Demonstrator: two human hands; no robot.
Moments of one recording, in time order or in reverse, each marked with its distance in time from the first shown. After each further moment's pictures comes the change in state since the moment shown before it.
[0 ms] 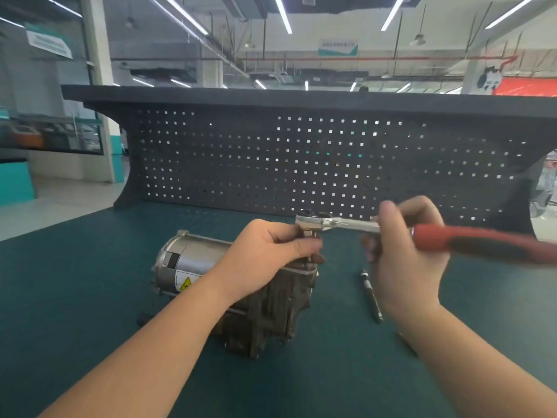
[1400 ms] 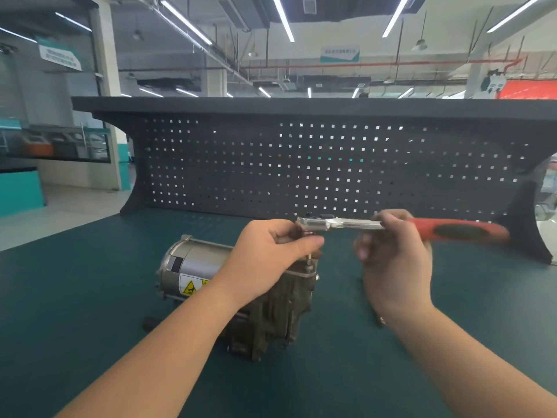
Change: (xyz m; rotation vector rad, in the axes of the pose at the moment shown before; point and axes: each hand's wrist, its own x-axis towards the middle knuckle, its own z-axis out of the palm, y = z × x) left_hand 0.001 0.000 0.007 0.061 0.124 0.051; right_hand 0.000 0.020 -0.008 0.432 -0.068 0.247
